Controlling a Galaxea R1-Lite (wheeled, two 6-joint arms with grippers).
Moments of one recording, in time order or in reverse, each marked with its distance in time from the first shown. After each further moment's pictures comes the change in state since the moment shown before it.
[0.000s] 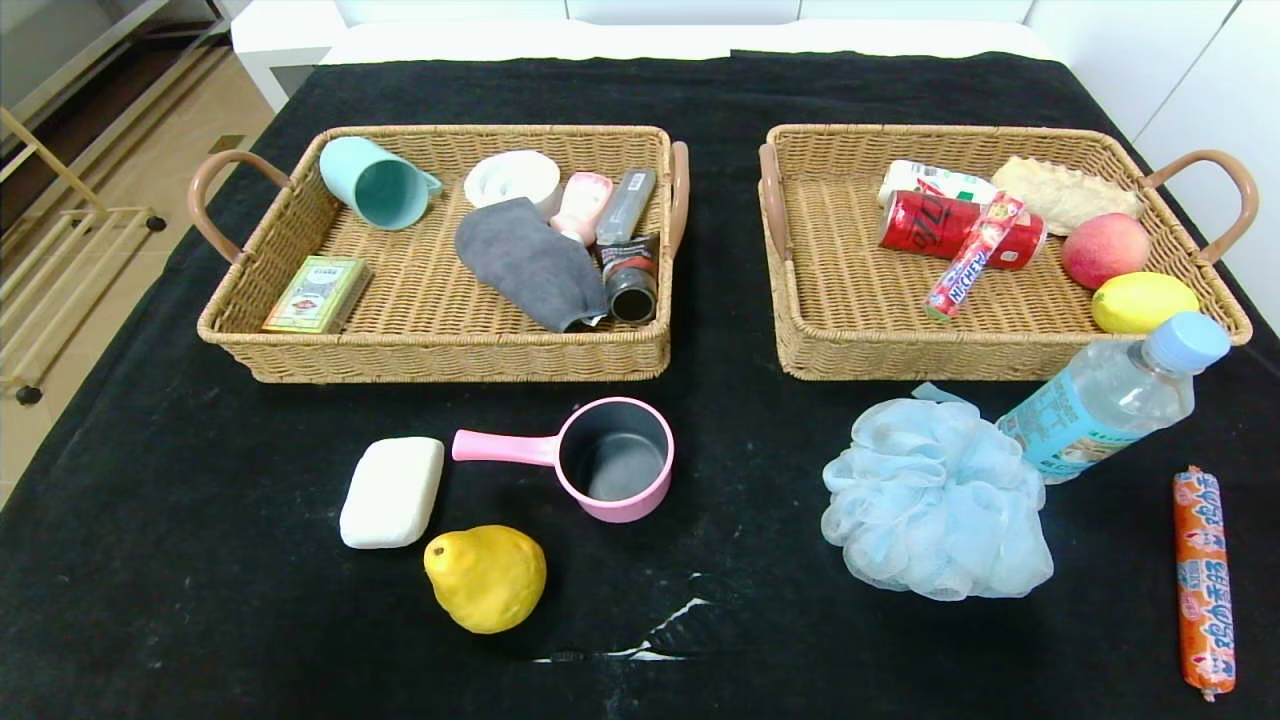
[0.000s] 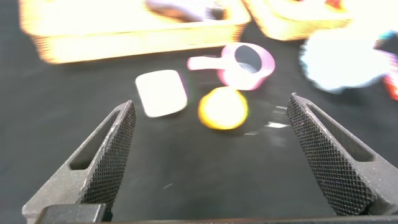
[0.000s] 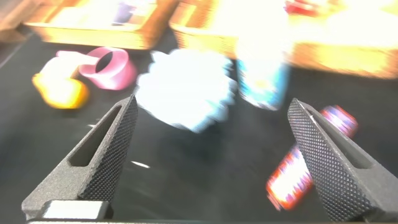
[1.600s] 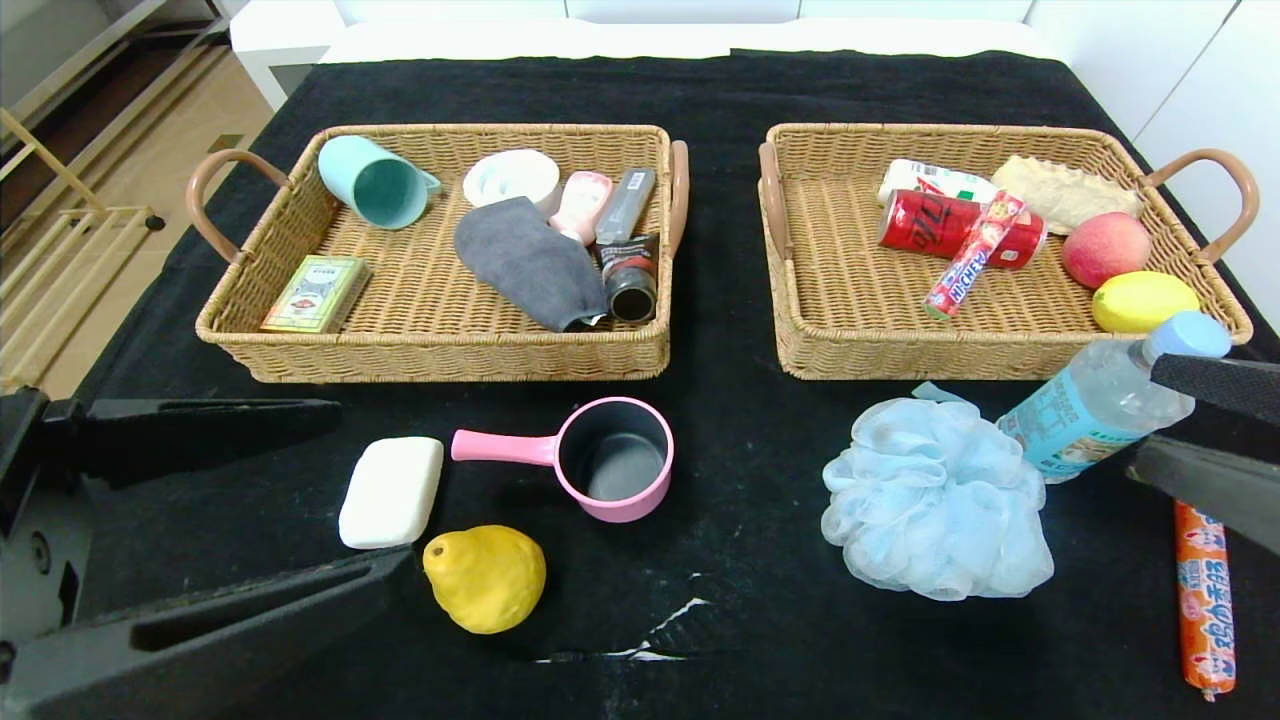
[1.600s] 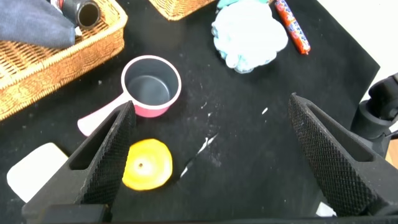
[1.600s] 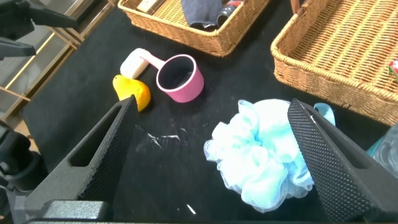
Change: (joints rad) left arm -0.463 0.619 -0.346 -0.028 0.010 0.107; right arm 0.432 0.551 -0.246 -0.187 -0.077 -0.030
